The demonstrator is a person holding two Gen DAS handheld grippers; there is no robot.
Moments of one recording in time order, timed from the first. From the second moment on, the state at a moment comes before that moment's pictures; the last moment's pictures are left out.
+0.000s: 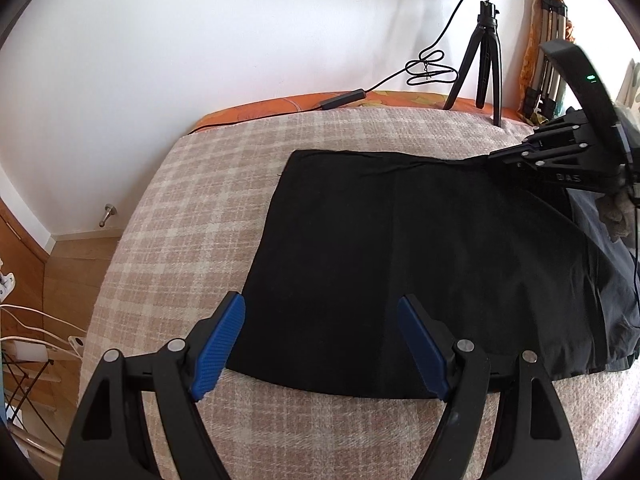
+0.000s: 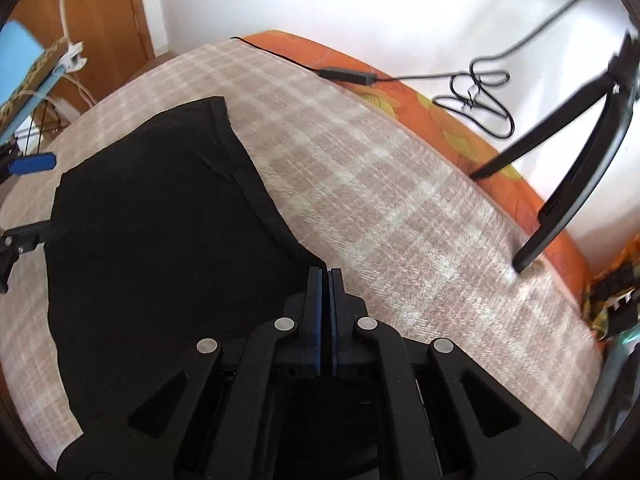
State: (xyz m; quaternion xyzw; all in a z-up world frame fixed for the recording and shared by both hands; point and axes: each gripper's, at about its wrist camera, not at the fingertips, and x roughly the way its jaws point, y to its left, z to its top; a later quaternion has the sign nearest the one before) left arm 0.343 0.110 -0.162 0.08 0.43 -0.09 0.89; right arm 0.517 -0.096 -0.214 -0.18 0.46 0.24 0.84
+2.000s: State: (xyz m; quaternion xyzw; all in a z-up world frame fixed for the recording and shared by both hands) left arm 0.313 0.022 -0.194 0.11 0.46 -0.14 0.87; right arm 0.208 -0.476 -0.162 0.12 0.42 -0.07 0.90
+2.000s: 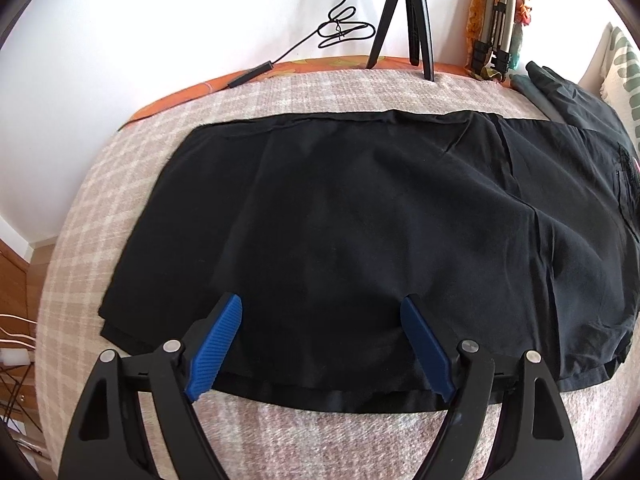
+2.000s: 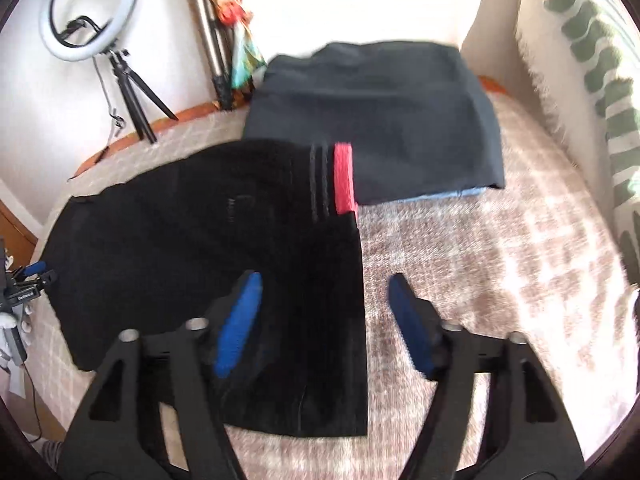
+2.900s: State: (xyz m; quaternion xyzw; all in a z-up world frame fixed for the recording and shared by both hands) left arm 0.335 0.180 -0.188 -0.20 0.53 -0.04 0.83; right arm 0.294 -0.182 -0.146 -0.03 0.44 0.21 0.87
